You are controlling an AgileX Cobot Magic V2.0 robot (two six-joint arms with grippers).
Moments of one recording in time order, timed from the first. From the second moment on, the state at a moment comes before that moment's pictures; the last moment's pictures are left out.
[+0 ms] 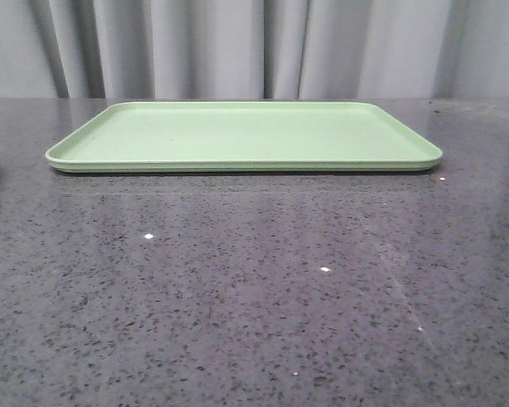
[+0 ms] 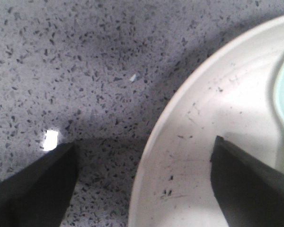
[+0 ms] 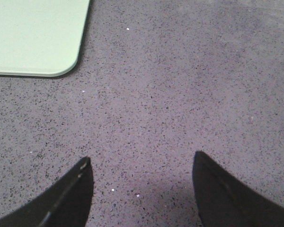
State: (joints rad) left arm 0.40 1.56 -1.10 -0.21 0.89 0.27; right arm 0.06 0.53 -0.70 -0.02 0.84 0.06
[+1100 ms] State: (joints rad) left arm 0.40 1.56 -1.11 -0.24 0.93 0.27; right arm 0.06 0.53 -0.70 -0.02 0.84 0.06
